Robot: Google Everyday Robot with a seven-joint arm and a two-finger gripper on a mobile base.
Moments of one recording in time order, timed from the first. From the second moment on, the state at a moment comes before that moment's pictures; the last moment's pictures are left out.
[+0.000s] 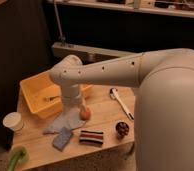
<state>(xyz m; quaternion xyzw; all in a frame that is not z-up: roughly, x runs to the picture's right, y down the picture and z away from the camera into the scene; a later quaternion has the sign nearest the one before) -0.107 0.102 0.703 -0.26 0.23 0.64 0.68</state>
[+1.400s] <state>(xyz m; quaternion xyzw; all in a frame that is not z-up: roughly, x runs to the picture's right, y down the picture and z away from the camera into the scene) -0.106 0.102 0.703 -0.26 0.23 0.64 0.68</state>
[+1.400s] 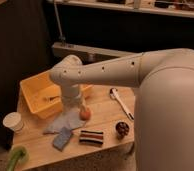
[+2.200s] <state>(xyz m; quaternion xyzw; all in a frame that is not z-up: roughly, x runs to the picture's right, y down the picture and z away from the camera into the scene) -0.163 0.098 0.763 -0.30 0.15 0.61 0.72</state>
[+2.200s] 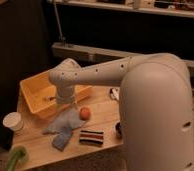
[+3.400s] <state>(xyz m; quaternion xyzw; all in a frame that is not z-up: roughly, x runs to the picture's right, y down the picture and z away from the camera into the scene) -0.189 0.169 0.817 -0.37 0.15 0.53 0.75</state>
